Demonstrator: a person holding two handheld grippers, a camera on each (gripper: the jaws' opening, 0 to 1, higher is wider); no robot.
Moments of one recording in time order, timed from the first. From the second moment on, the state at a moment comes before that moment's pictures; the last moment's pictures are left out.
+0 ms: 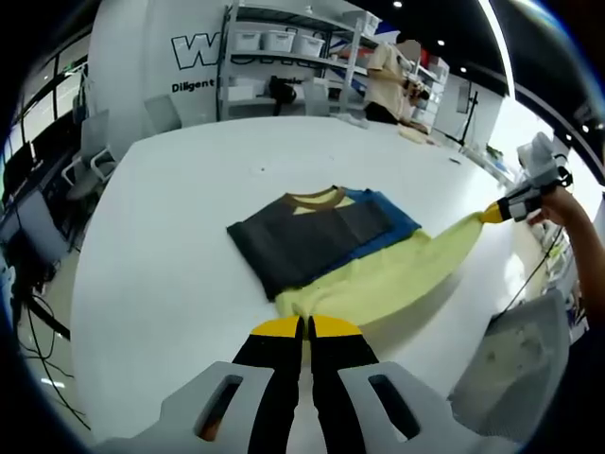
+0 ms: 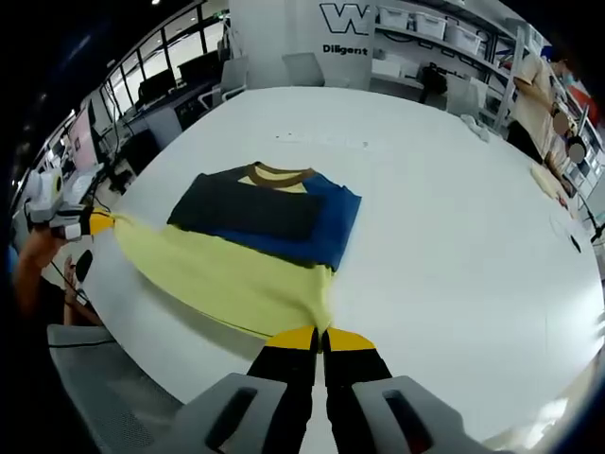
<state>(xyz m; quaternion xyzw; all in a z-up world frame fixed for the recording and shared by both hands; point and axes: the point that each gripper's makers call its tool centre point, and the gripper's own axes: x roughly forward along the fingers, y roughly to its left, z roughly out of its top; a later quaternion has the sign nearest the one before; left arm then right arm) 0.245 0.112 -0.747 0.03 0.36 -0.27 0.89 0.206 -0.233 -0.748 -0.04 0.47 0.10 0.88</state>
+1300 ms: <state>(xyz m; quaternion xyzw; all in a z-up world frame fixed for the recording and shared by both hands) 0.389 0.104 -0.739 0.03 0.32 -0.23 0.92 0.358 -0.242 -0.729 -0.08 0.41 0.09 0.90</state>
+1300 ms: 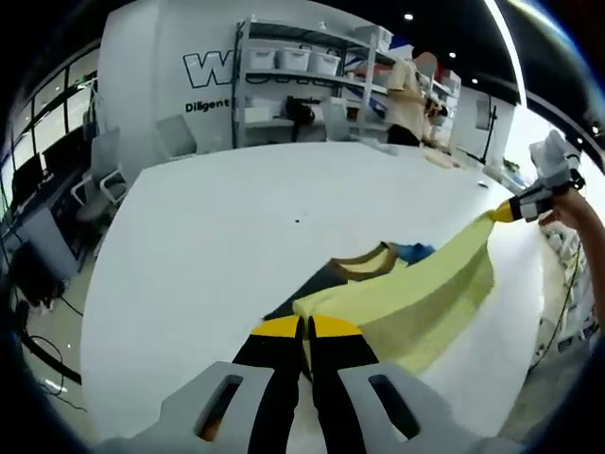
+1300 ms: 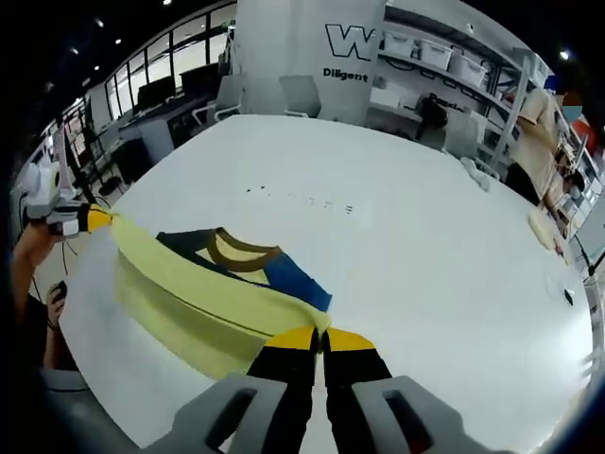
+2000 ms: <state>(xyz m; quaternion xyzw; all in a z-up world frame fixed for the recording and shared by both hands) 0.445 0.099 -0.784 0.04 0.33 -0.21 0.92 0.415 -0.248 -0.774 -0.10 0.41 0.08 0.90</state>
